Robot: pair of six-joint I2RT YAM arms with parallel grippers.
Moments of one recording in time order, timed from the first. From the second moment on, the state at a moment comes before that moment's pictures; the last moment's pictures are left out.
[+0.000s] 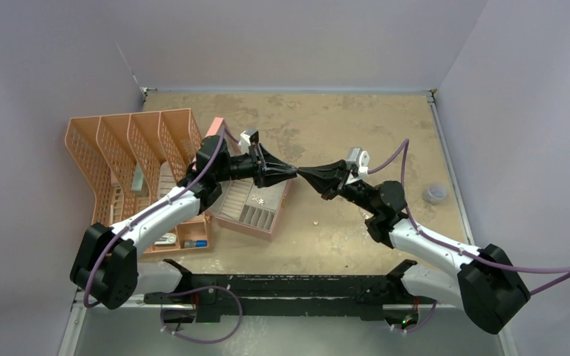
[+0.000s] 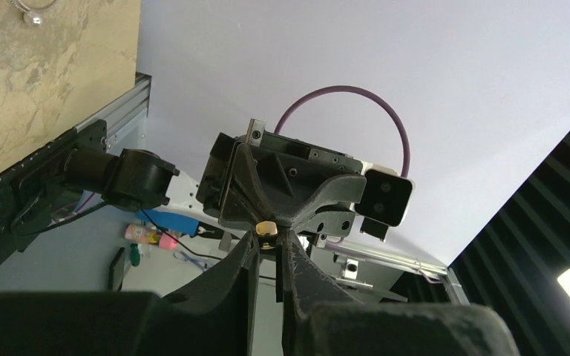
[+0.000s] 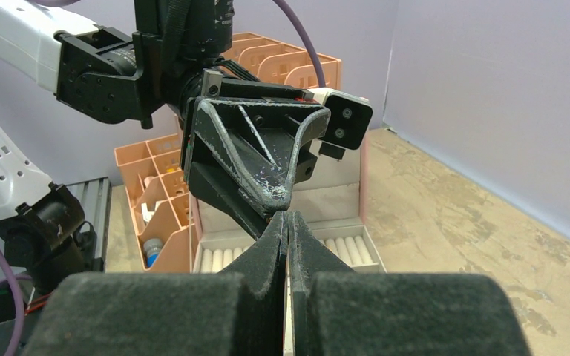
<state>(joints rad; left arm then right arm) -0.52 1.28 0.79 0.38 0.79 -1.77 0.63 1.09 0.44 1.04 -0.52 0.23</state>
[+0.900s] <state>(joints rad) -0.47 1.18 0.82 0.10 0.66 -1.58 0.63 0.96 0.44 0.91 -0.45 0.32</state>
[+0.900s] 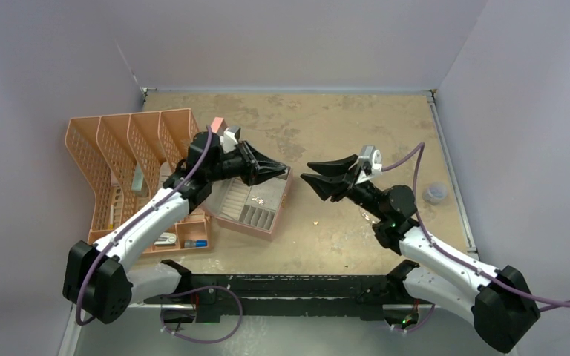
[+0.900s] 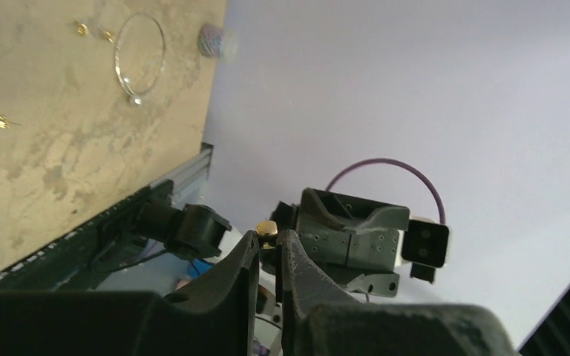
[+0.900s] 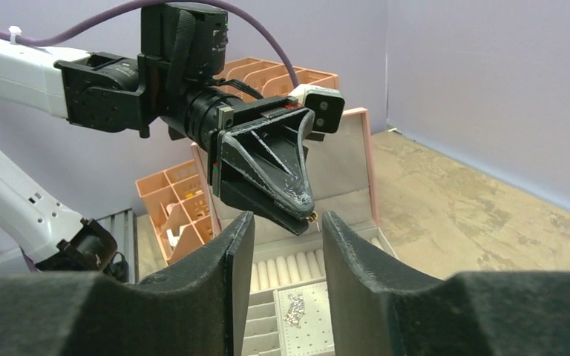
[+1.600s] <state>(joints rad) -0.52 1.31 1.19 -0.62 0.27 -0.85 0.63 0.93 0.42 0.60 -0.26 0.57</state>
